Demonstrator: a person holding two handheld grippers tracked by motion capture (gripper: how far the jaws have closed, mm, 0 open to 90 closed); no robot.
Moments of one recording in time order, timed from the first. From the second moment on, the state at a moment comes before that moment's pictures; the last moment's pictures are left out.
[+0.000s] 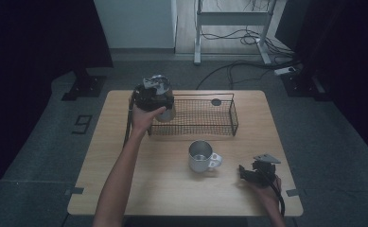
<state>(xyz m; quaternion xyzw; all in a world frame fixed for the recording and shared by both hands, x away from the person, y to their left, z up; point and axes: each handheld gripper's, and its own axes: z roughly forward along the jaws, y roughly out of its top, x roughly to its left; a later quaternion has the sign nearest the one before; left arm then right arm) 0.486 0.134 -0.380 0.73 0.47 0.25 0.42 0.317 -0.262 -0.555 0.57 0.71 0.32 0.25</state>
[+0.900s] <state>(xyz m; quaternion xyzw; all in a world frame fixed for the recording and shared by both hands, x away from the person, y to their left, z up) 0.512 0.108 -0.399 0.74 0.48 0.23 0.41 0.317 -0.263 -0.556 0.57 0.71 0.32 0.25</state>
